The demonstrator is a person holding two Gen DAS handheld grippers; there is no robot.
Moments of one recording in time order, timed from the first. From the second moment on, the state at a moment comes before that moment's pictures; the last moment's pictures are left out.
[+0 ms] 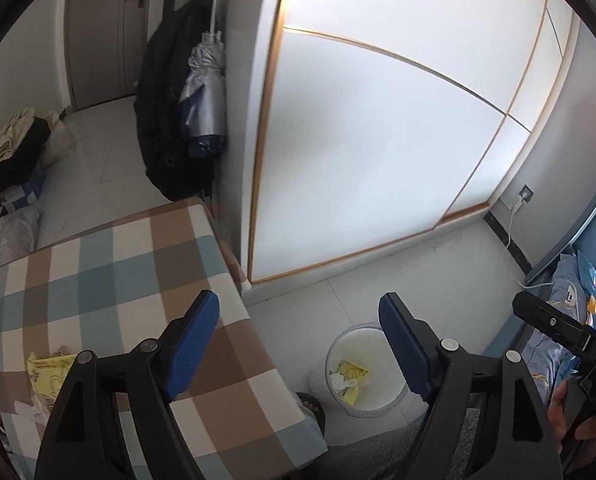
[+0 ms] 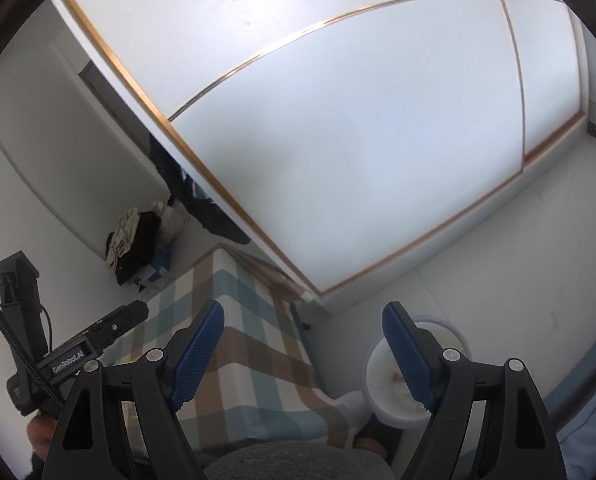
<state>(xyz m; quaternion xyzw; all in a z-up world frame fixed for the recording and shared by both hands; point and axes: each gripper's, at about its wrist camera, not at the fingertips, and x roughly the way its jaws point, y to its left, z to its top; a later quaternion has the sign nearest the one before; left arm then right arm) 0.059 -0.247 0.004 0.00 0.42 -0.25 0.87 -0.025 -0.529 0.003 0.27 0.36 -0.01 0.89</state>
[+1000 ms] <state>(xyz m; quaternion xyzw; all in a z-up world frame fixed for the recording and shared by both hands) 0.069 -0.004 0.004 -0.08 0.37 -0.07 0.92 0.044 -0.258 0.004 0.14 0.41 0.13 0.89</state>
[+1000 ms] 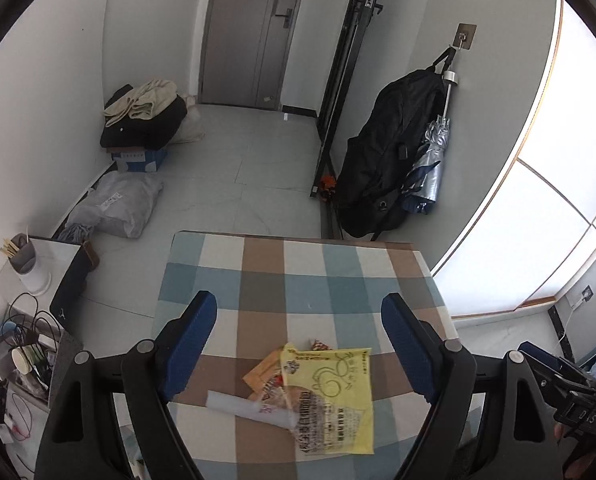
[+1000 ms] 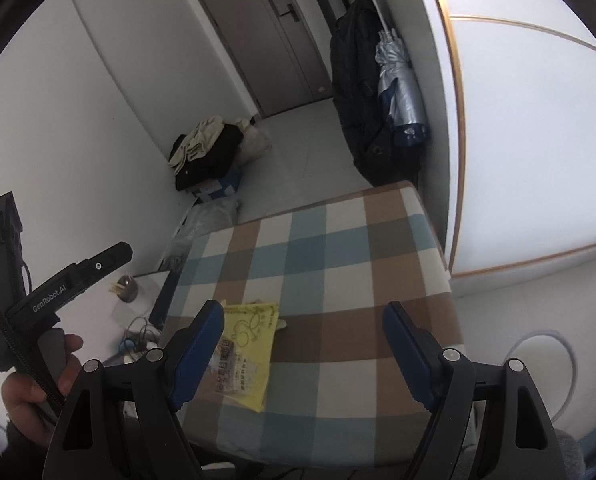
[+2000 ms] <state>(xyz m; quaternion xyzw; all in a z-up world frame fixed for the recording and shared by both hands) 0.081 0.104 -0.056 -0.21 0.46 0.00 0.86 0.076 -0.131 -0.105 0.02 0.52 0.14 0.84</state>
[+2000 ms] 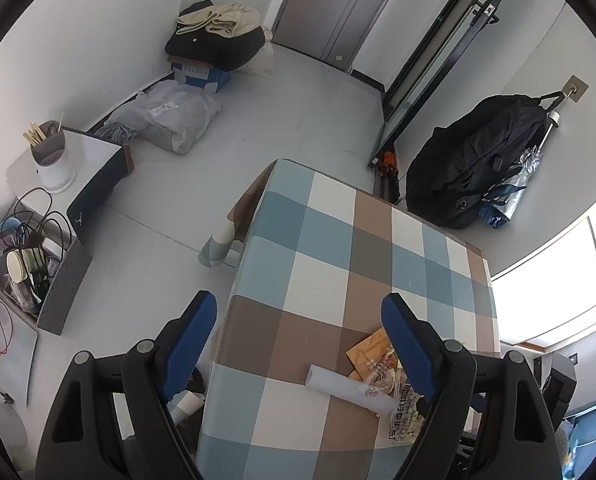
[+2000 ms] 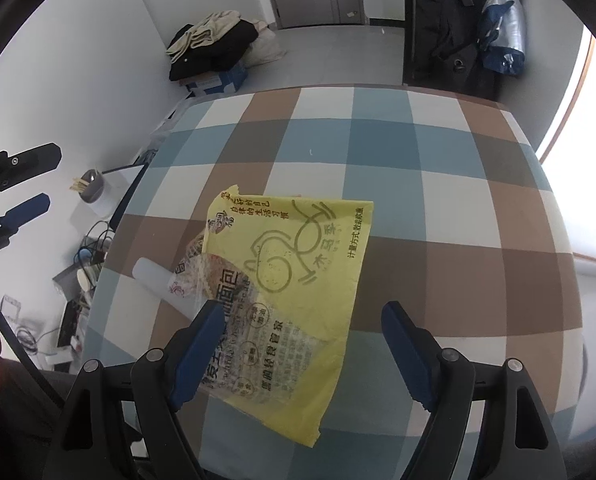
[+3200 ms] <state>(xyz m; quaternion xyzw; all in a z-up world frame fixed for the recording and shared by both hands) 0.077 0.072 -0.078 -0.17 0.49 -0.04 0.86 0.051 -0.194 -0.053 0.14 0.44 0.19 0.87</state>
